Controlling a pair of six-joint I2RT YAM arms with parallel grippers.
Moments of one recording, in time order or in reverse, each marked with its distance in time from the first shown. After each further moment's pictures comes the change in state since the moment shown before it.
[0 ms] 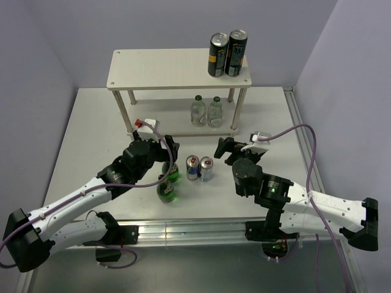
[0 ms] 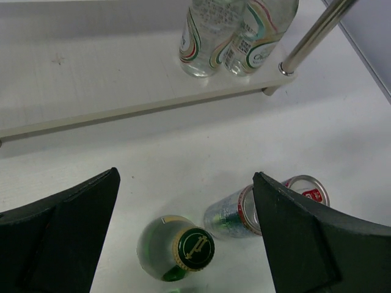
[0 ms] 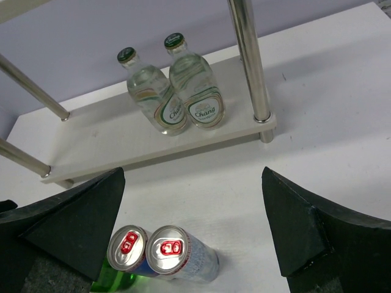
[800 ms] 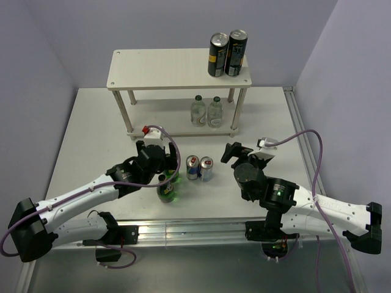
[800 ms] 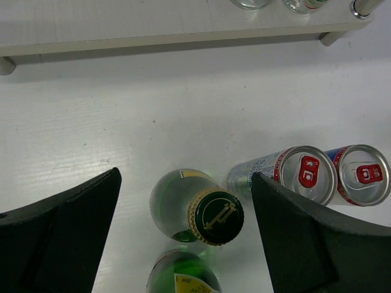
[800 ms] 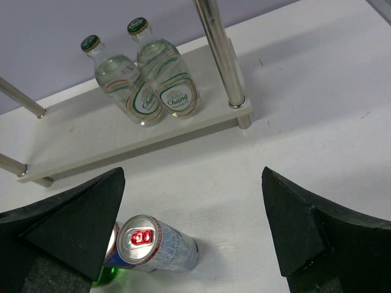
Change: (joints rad) left arm -0.088 0.088 0.040 -0.240 -0.139 -0.158; right arm 0.000 -0.080 -0.046 -0.179 0.034 0.146
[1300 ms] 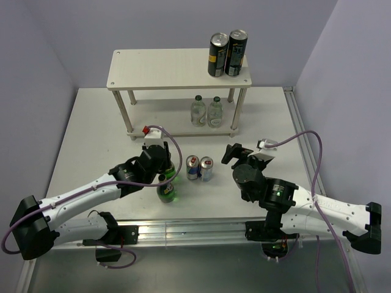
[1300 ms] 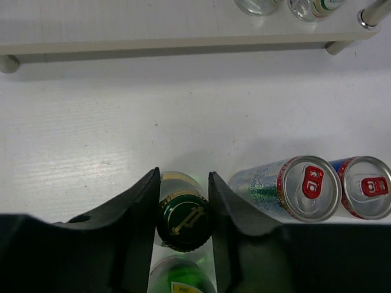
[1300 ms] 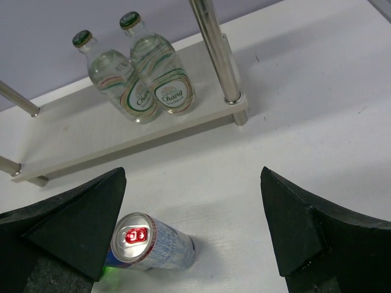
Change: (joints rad) left arm -0.010 0.023 -0.001 0.004 -0.042 -0.037; right arm 0.000 0.000 -0.007 -0.027 0.007 0.036
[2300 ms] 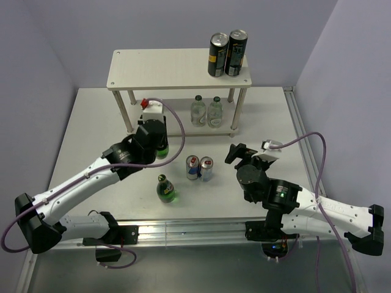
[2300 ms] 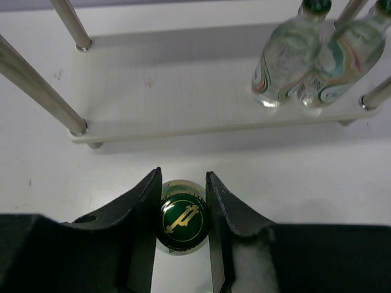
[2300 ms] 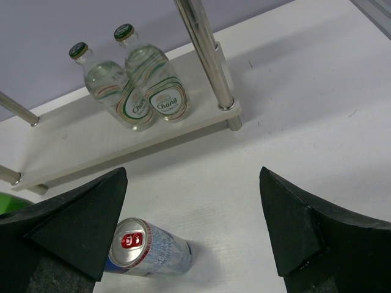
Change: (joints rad) left arm 0.032 0.081 0.351 -0.164 -0.157 0.206; right arm 0.000 -0.037 -0.013 -0.015 0.024 -0.002
